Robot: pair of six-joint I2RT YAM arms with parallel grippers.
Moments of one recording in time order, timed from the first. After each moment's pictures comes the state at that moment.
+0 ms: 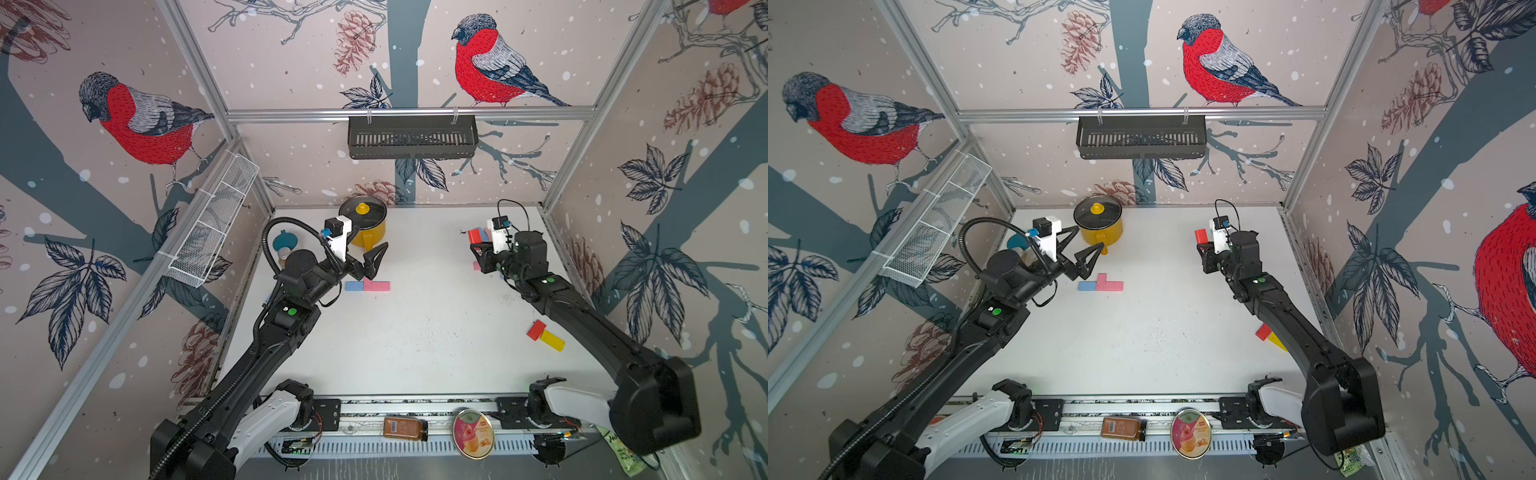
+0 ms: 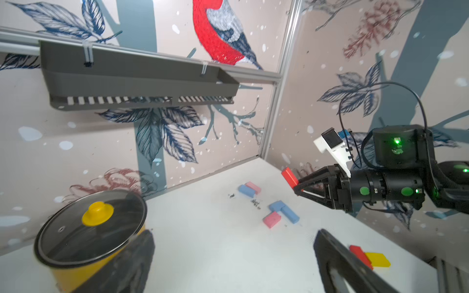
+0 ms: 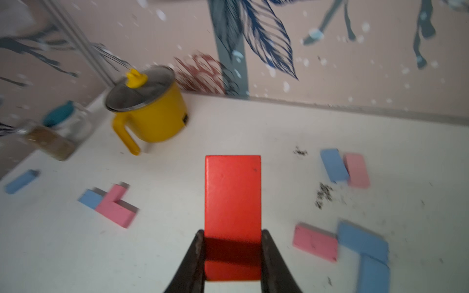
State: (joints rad) left arm -0.39 0.97 0.81 0.27 0.39 -0.19; right arm 0.29 1.18 0.85 0.01 -0.29 0.08
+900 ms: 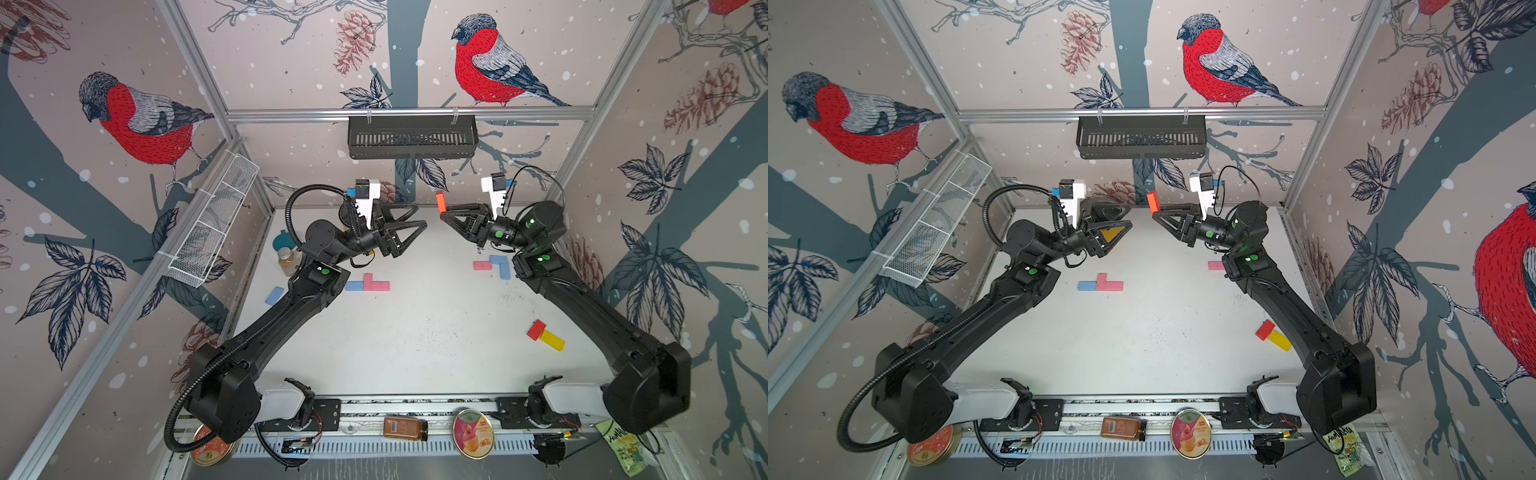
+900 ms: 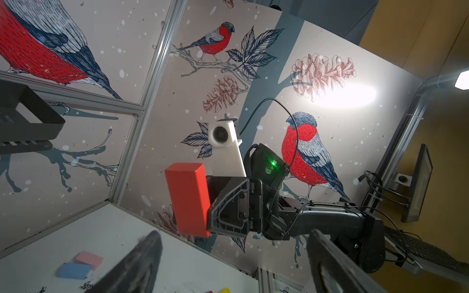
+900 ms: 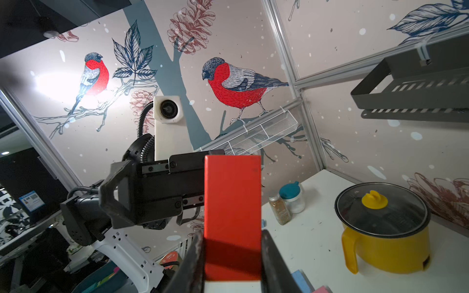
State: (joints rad) left arm -0.52 1.33 1.09 0.72 0.79 -0.73; right arm 0.37 1.34 1.14 0.51 -0.99 0.67
